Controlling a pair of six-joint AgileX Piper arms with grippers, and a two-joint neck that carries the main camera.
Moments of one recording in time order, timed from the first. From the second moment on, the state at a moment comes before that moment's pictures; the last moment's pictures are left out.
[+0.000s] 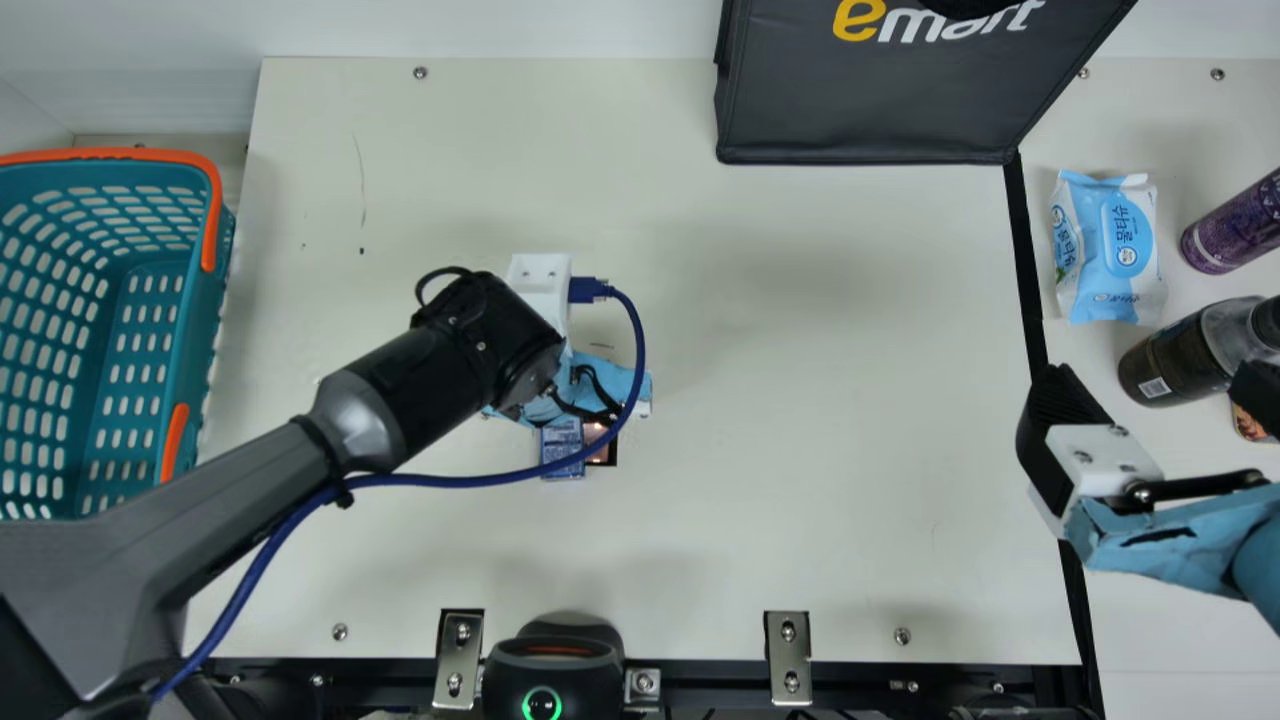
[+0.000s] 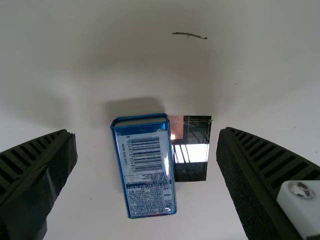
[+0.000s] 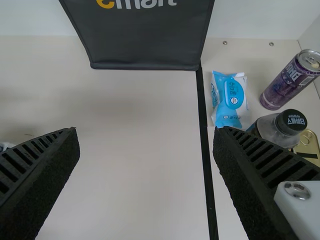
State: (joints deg) left arm -44.7 104.2 -70.3 0.0 56.4 -42.9; right arm 0.6 42.6 -69.8 -0.8 69.5 0.0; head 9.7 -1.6
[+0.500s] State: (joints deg) left arm -43.8 105.9 -70.2 -0.4 56.7 -43.7; right arm 0.6 42.6 -69.8 -0.8 69.5 0.0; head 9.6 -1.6
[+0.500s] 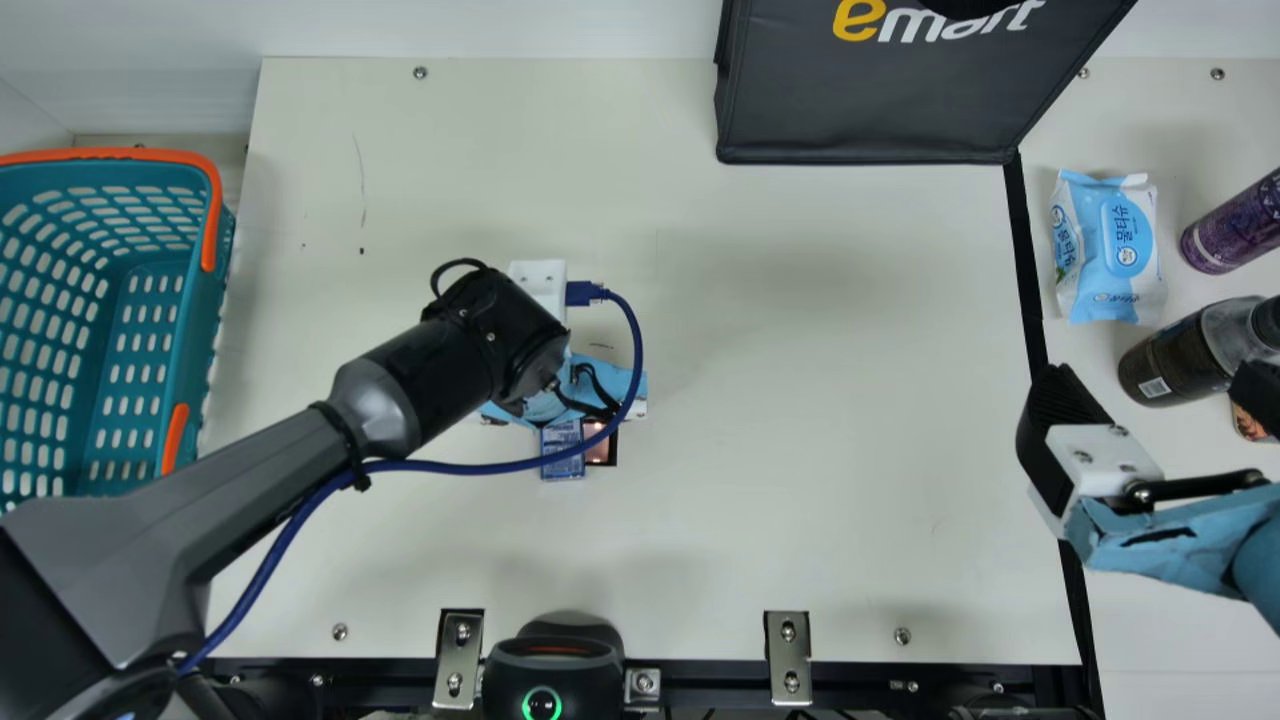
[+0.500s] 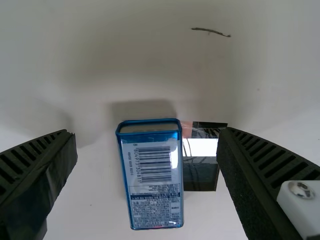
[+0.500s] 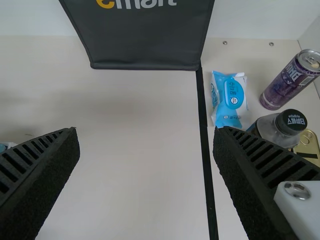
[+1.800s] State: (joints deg) left arm -44.2 103.4 -69.2 0.0 55.8 -46.3; right arm 0.6 42.6 -69.8 -0.8 69.5 0.0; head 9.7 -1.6
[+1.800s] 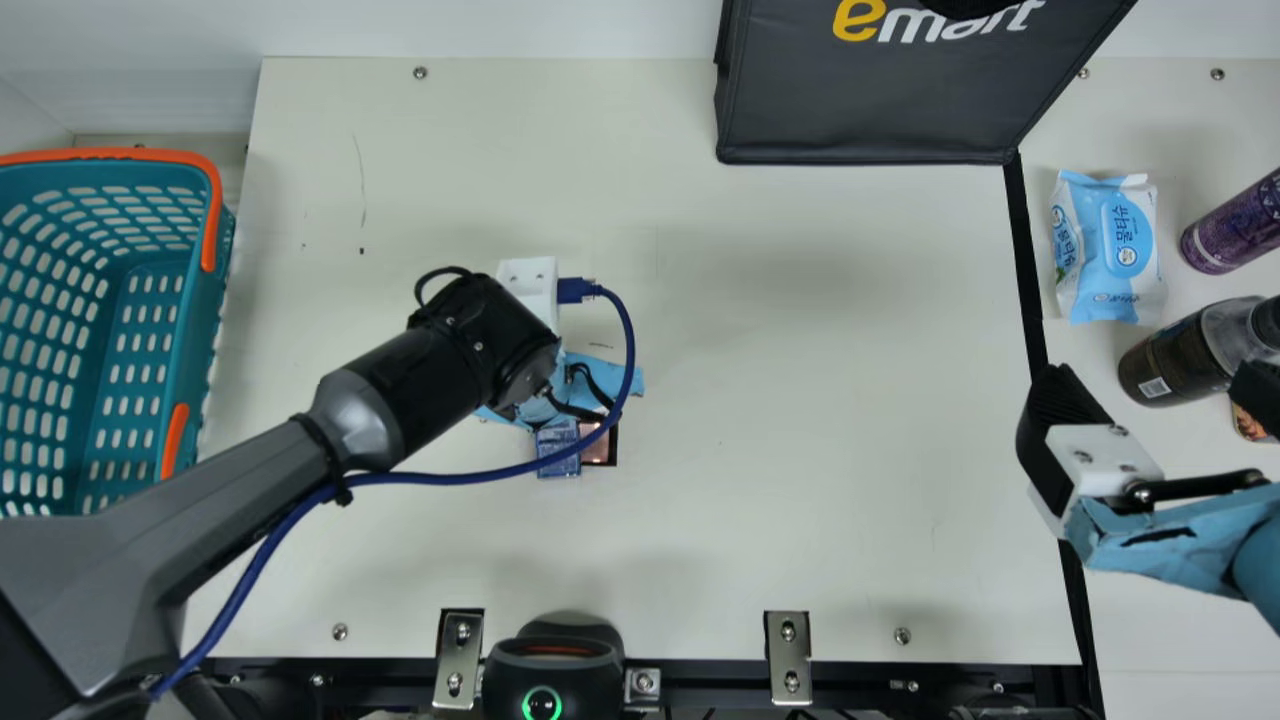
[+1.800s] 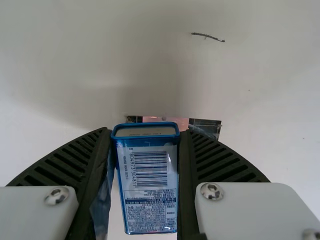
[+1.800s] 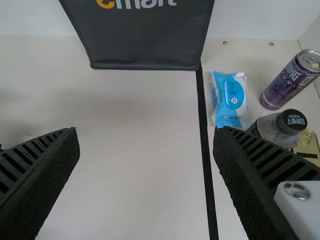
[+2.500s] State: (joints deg) left arm -44.6 104.2 -68.7 -2.4 56.7 -43.1; right arm 0.6 42.6 -69.8 -0.8 69.6 0.0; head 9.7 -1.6
